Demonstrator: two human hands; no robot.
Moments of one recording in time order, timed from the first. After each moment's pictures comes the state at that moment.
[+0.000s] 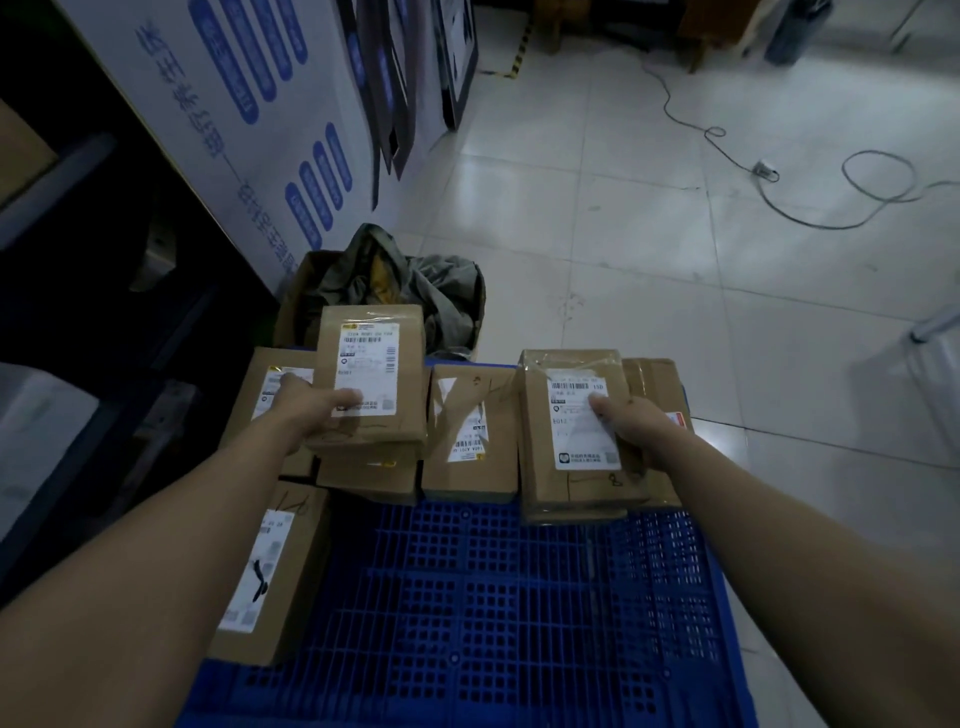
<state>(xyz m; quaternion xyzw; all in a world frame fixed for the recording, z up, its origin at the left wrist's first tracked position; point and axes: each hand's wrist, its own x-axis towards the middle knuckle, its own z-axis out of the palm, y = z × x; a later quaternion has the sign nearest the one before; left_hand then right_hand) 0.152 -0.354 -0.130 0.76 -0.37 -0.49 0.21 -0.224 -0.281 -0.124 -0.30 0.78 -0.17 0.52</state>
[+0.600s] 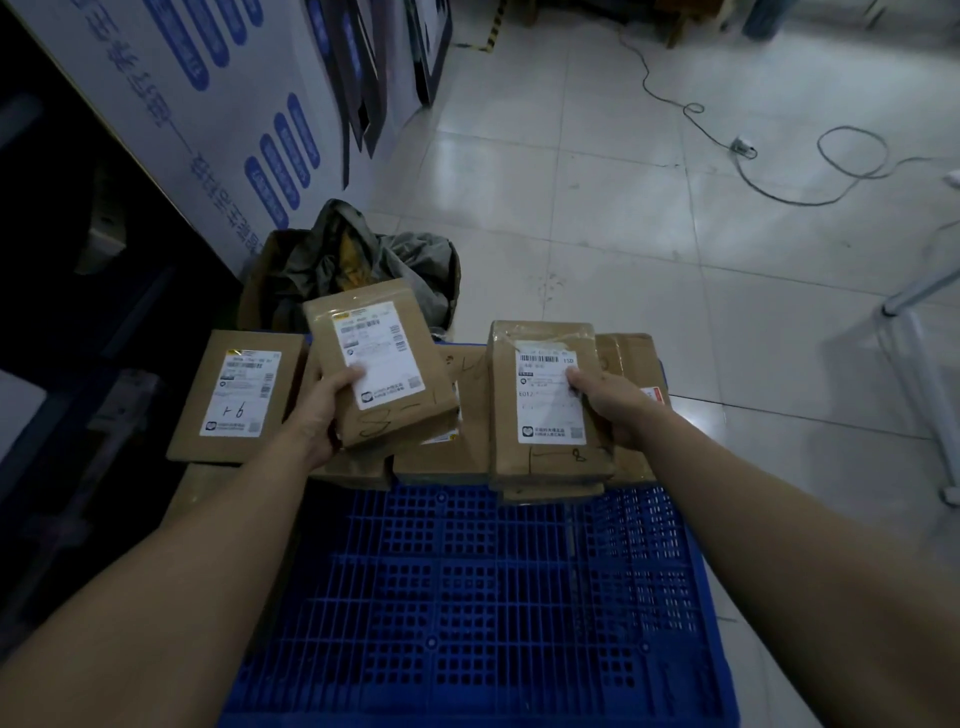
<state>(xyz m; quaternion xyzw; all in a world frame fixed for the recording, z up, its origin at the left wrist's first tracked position) 0.097 -0.327 -0.167 0.60 -0.23 -0.67 0.36 -0.232 -0.281 -0.140 -0.25 0.75 -0.22 0.58</state>
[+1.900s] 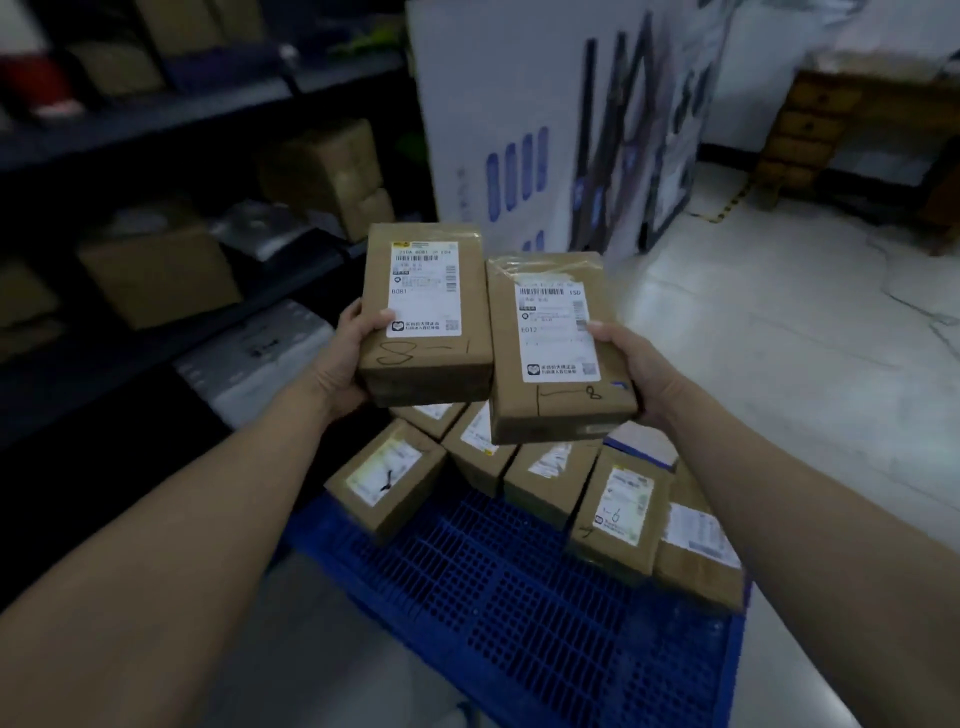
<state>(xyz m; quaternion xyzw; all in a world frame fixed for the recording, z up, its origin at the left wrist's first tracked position) 0.162 -0.159 0.097 0.54 -0.25 -0.52 0.61 -0.140 -0.257 0.091 -0.43 0.42 -0.29 0.74</state>
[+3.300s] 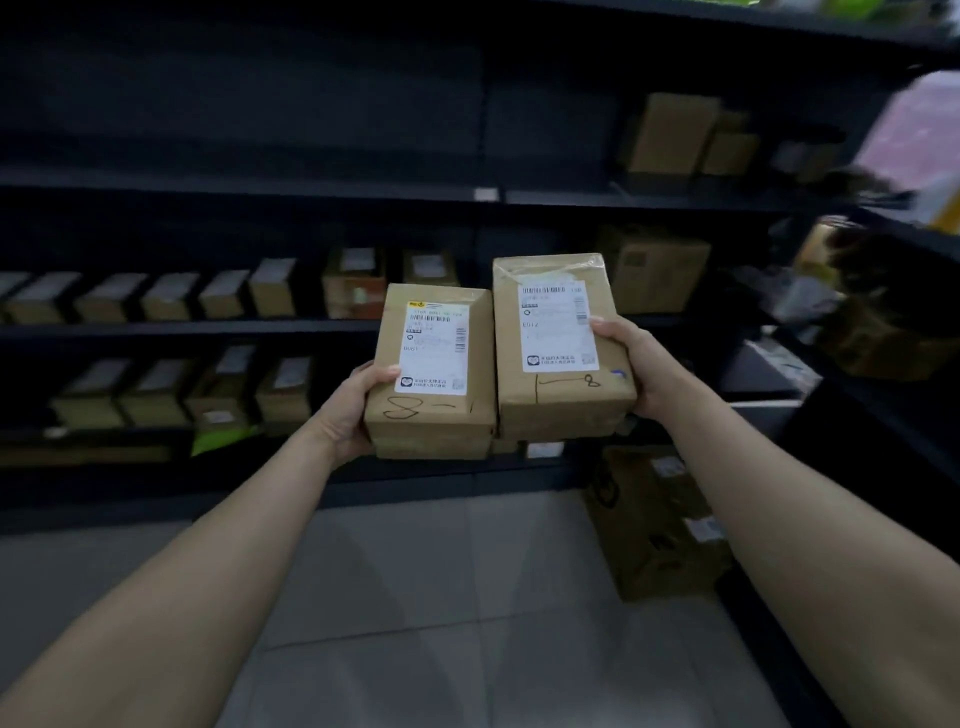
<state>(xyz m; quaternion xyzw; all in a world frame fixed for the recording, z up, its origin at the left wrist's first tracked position) -0.050 0.931 0.133 0.45 0.36 0.29 0.76 0.243 0.802 0.196 -0.61 -0.26 0.47 0.58</state>
